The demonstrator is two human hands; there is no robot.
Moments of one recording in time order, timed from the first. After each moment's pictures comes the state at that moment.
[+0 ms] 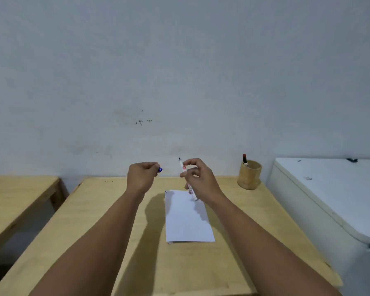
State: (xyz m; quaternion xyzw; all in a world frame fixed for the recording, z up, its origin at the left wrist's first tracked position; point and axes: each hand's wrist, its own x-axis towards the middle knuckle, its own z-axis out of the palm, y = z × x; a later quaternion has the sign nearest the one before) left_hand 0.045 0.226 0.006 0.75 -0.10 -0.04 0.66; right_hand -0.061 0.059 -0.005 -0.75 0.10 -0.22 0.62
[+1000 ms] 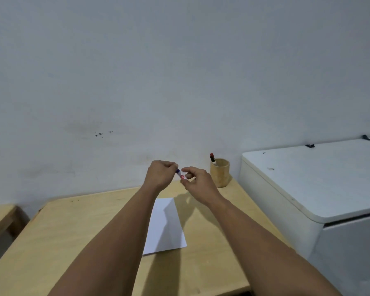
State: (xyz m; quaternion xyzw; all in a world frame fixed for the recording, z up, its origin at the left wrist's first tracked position) left_hand -0.009 0.100 0.037 0.79 -0.25 -0.12 0.55; right_hand -0.098 -0.025 -0.013 -0.84 0.18 -0.27 0.44
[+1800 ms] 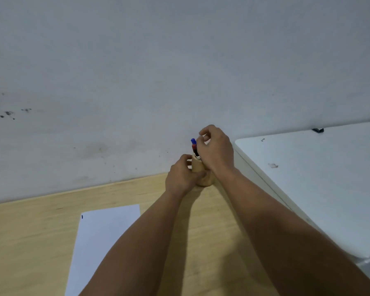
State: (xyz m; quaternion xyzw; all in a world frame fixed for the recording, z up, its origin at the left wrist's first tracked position) left_hand 0.013 -0.098 -0.063 0.81 -0.31 -0.14 0.48; right_hand -0.045 -0.193 -0.006 -0.82 0.33 -0.36 0.29
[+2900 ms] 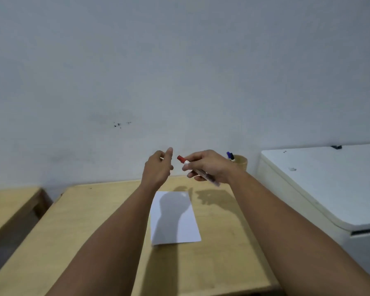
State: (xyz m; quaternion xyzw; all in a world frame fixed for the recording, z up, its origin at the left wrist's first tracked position) left_hand 0.018 0.138 0.027 0.79 -0.21 -0.03 0.57; right_hand -0.088 -0.023 0.059 -0.78 0.15 -0.02 0.61
